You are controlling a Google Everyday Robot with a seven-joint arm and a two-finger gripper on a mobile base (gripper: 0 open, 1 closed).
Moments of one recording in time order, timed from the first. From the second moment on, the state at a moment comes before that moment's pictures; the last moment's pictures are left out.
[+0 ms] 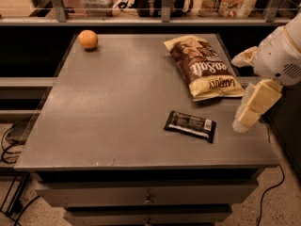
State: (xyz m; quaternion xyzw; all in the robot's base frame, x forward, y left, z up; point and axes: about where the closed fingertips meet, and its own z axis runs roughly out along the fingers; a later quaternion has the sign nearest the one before) arm 0.470 -0.179 0.932 -0.61 0.75 0.09 0.22
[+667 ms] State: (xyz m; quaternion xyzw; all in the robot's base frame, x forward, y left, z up) arm 0.456 -0.152 0.901 -0.59 0.75 0.18 0.24
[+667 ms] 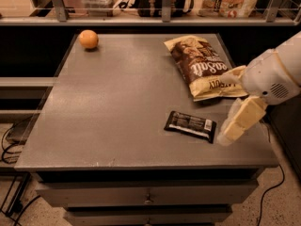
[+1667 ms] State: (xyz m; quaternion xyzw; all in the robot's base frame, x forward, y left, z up) arm 0.438 -0.103 0.839 -0.57 0.75 0.25 0.25
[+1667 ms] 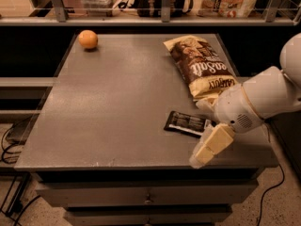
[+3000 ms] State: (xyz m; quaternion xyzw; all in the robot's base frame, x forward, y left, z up) arm 0.438 -0.088 0.826 -0.56 0.75 0.27 0.24
